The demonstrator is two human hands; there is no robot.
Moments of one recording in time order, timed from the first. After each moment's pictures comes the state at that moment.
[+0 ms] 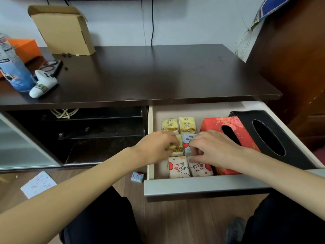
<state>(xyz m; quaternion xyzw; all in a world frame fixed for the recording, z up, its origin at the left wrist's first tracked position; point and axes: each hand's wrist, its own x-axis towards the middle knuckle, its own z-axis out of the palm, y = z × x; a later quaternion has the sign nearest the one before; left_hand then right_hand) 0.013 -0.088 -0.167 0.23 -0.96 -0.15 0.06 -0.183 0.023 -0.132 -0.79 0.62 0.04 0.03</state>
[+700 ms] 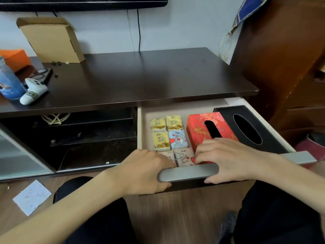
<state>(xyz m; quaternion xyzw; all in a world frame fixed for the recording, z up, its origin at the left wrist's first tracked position) 0.048 0.000 -0.129 0.17 -0.98 -0.08 0.02 -0.210 0.108 -0.108 -0.83 0.55 0.05 0.05</state>
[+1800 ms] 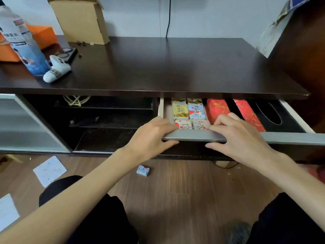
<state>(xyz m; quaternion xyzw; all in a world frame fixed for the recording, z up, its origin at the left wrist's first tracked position) 0.049 -0.083 -0.172 0.27 -0.93 -0.08 0.22 -0.210 0.031 -0.140 -0.74 0.66 -0.09 -0.07</state>
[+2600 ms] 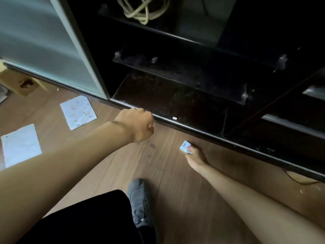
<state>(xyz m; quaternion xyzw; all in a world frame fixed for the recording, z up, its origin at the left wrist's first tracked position) 0.286 -0.227 -0.380 0.56 -0.81 -0.11 -0.12 0.045 -0.176 -0.578 -0.46 0.78 -0.03 0.41</state>
